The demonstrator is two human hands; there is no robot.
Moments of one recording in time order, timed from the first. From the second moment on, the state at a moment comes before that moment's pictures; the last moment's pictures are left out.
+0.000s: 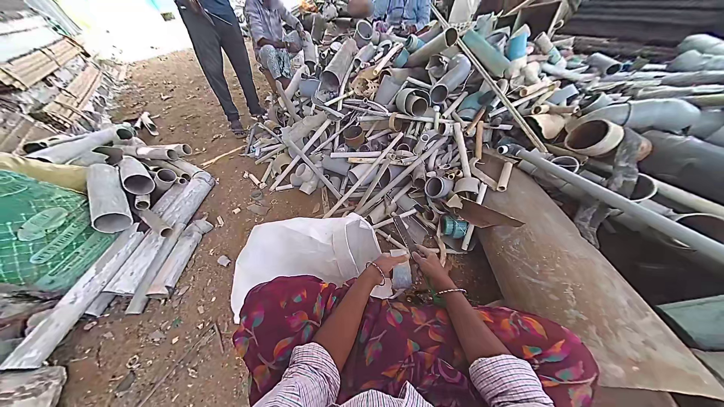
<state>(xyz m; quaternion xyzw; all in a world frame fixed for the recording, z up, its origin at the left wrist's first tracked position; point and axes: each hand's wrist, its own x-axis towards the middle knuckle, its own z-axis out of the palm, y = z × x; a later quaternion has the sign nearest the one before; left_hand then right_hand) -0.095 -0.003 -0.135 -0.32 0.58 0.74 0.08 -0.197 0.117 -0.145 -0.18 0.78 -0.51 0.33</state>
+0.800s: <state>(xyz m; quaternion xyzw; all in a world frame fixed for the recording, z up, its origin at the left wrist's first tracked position) -0.096 -0.005 -0.124 -0.45 0.75 0.49 0.02 -0.168 0.103 -0.113 -0.38 0.89 -0.10 0.22</state>
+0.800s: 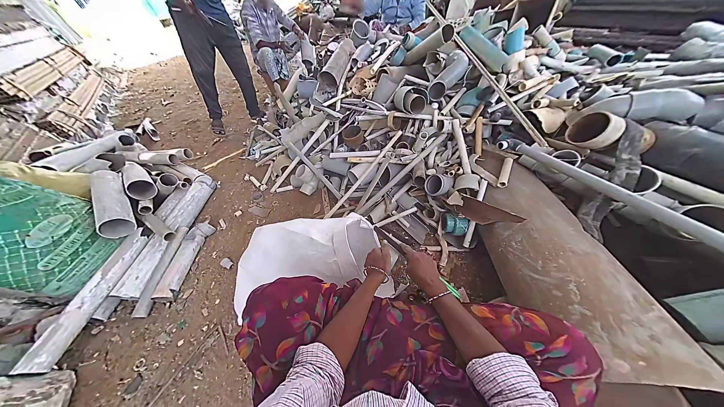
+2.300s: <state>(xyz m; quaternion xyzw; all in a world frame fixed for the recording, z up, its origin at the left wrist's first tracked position) -0.089 -0.008 -0.141 -0.47 0.78 0.37 -0.17 -0.157 0.110 -0.130 -0.38 0.88 -0.19 0.19</state>
